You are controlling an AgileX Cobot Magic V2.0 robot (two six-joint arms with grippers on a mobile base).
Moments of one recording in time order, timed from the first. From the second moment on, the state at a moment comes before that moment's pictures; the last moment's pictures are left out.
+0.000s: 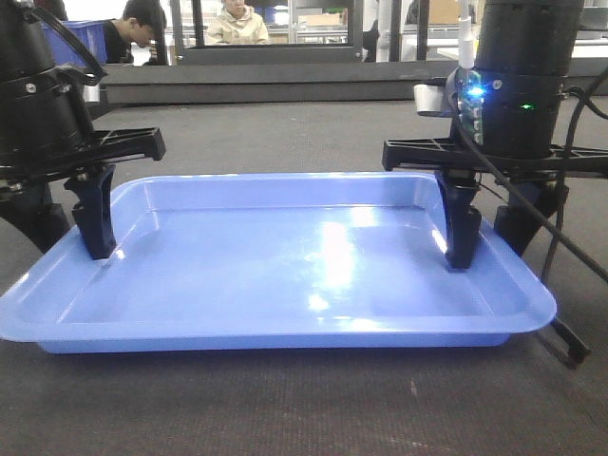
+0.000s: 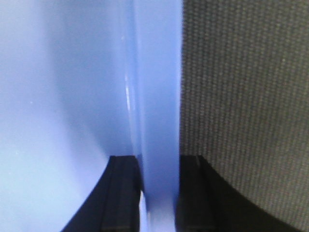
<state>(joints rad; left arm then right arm) -0.37 1.78 -1.25 -0.11 0.92 -0.32 0.35 1.86 -1.36 0.11 1.05 0.41</state>
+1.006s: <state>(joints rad) -0.58 1.42 -1.22 0.05 1.14 -0.61 0.51 1.46 -1.28 -0.04 1.21 0.60</state>
